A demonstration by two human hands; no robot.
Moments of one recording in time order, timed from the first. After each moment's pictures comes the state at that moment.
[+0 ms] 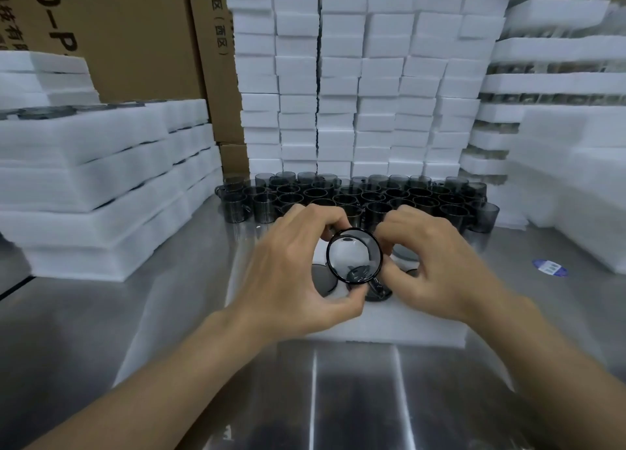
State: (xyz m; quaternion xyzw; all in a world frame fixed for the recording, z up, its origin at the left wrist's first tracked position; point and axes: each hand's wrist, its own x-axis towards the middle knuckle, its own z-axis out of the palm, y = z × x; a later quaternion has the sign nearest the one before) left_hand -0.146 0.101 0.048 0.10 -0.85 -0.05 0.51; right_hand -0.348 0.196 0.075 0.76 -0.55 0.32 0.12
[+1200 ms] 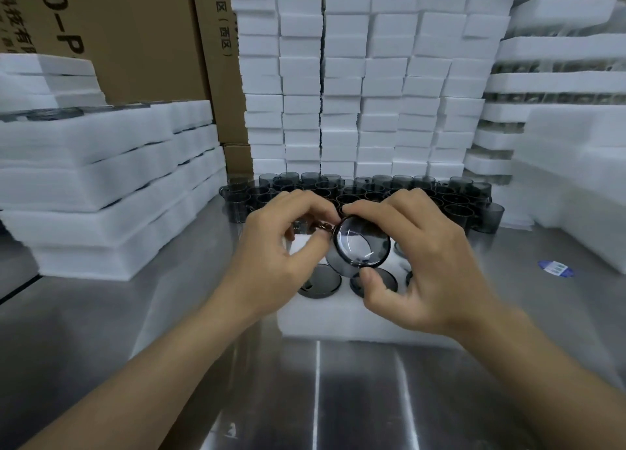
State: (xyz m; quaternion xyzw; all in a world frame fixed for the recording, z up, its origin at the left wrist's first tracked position) left_hand -0.131 0.093 0.073 0.12 -0.83 -0.23 0.49; right_hand -0.320 0.203 0.076 0.74 -0.49 0.40 0.25
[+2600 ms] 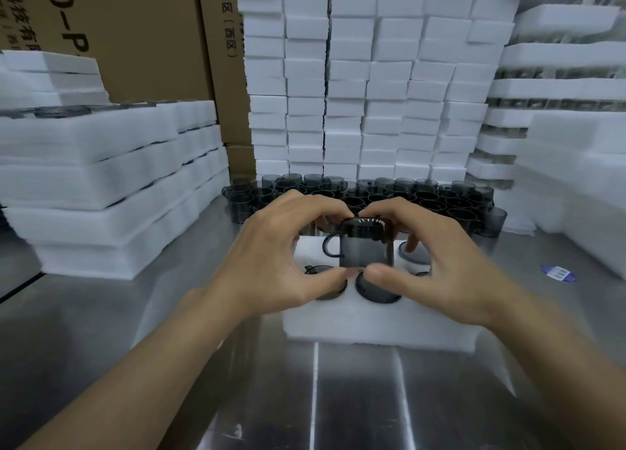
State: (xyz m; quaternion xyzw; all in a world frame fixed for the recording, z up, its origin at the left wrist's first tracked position) left_hand -0.119 0.080 0.073 0.10 -0.88 -0.09 0.45; right_hand -0.348 0.201 0.079 0.73 -0.58 0.36 0.01
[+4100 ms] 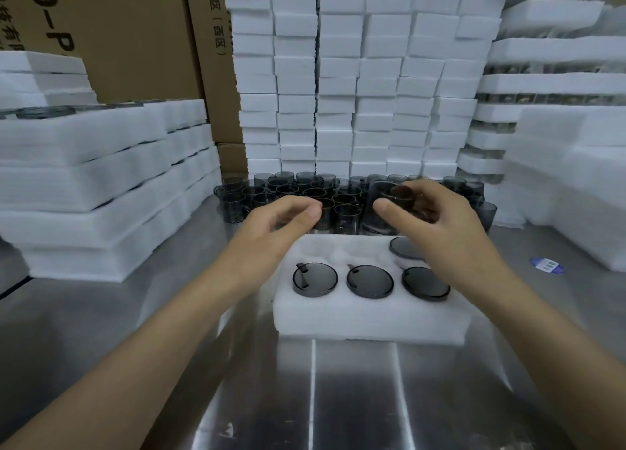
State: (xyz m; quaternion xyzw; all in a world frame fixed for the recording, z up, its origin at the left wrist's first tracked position) left_hand -0.129 0.058 0.067 0.23 -0.80 -0.40 0.38; right_hand -0.354 0.191 0.082 0.55 -0.63 0.55 -0.07
